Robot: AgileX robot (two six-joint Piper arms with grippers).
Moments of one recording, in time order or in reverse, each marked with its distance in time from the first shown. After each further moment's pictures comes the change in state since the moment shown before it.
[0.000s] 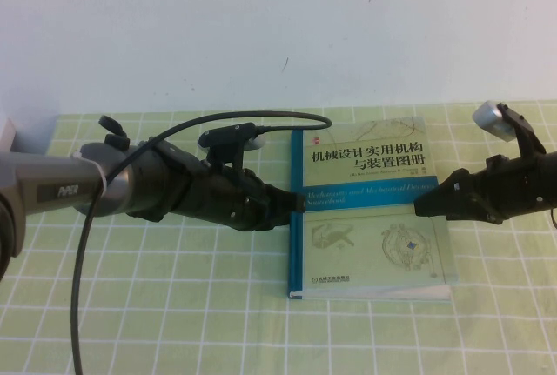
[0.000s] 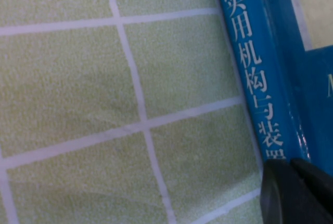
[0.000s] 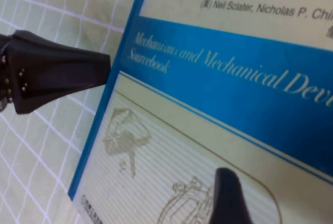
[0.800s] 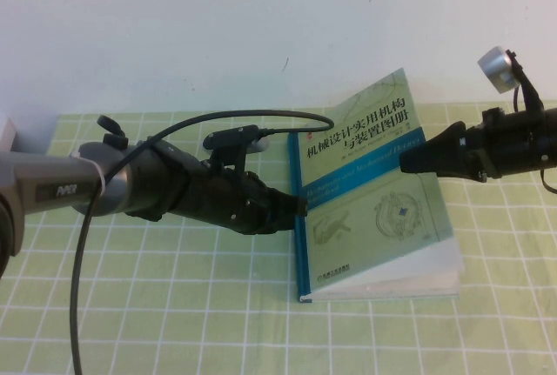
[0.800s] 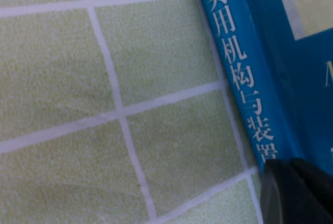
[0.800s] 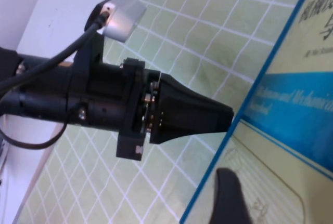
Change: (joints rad) right arm 0.006 -0.064 -0.095 0.054 0.205 -0.002; left arm 0.006 0.000 0.000 -0.002 0.055 0.018
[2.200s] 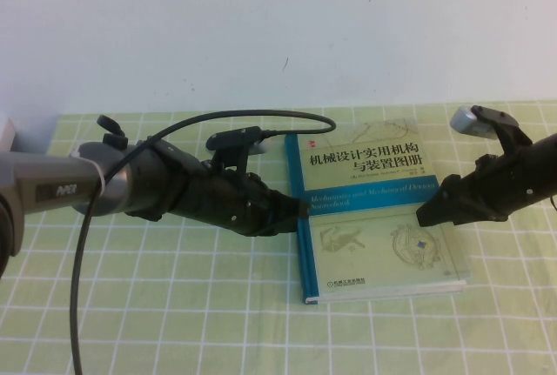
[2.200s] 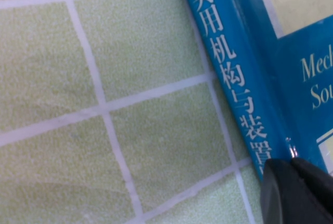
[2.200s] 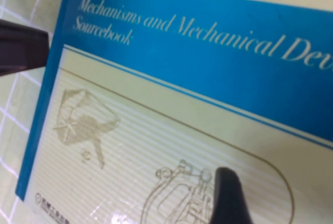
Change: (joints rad) right arm 0.054 0.072 -0.009 -0.378 -0.267 0.269; left arm 0.000 0.000 0.000 0.000 0.025 0.016
